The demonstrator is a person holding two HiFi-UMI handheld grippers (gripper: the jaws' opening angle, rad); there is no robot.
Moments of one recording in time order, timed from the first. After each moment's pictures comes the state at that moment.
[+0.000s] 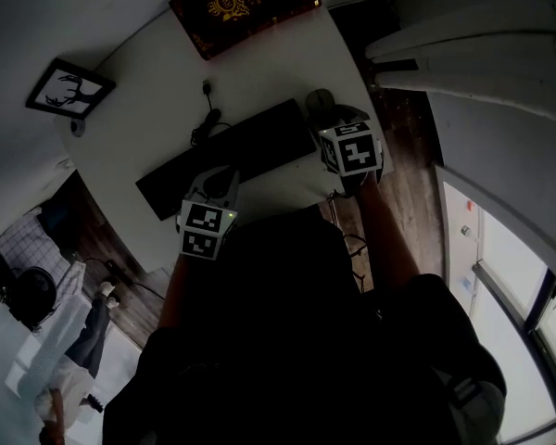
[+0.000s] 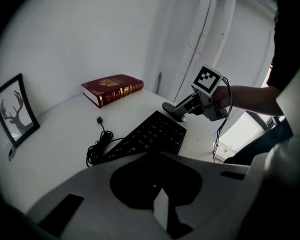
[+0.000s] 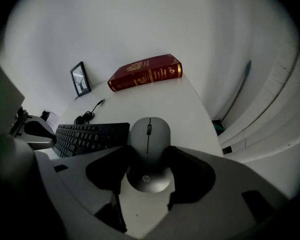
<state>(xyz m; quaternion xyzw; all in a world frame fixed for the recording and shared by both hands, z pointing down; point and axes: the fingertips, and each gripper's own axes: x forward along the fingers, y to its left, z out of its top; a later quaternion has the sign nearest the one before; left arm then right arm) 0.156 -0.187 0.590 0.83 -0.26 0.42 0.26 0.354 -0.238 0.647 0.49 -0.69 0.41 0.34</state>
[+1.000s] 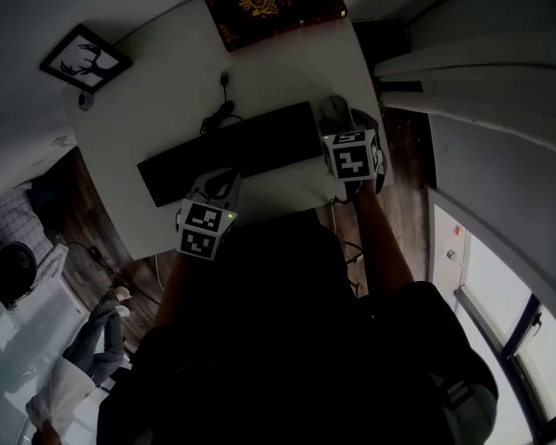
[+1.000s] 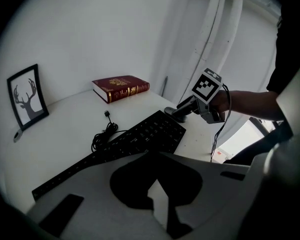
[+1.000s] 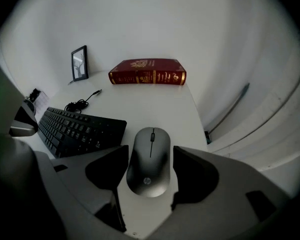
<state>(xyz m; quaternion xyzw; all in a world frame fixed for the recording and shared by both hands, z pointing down) 0.139 -0.172 0.587 0.82 -0.30 0.39 0.28 0.357 -0.245 0.642 0.51 -0.68 0.33 0.42</state>
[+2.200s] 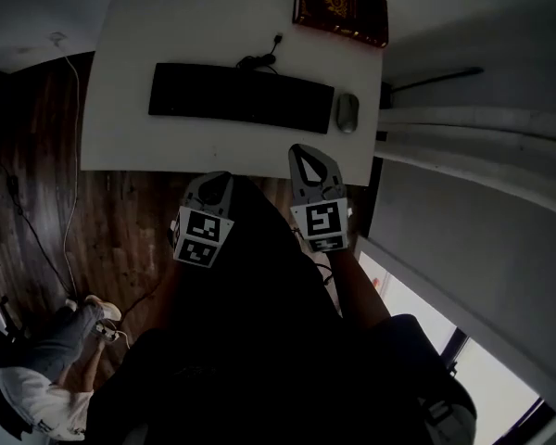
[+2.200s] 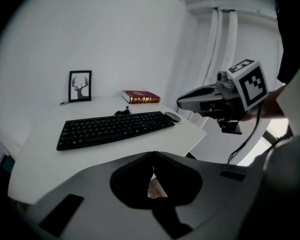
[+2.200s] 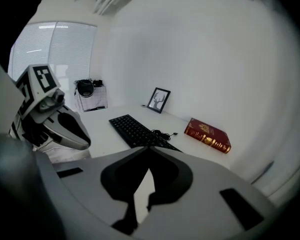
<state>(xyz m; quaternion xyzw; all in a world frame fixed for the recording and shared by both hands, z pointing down) 0.097 -0.016 0.568 0.80 -0.46 0.26 0.28 0.192 -0.094 0.512 0.36 -0.88 0.01 0.32</state>
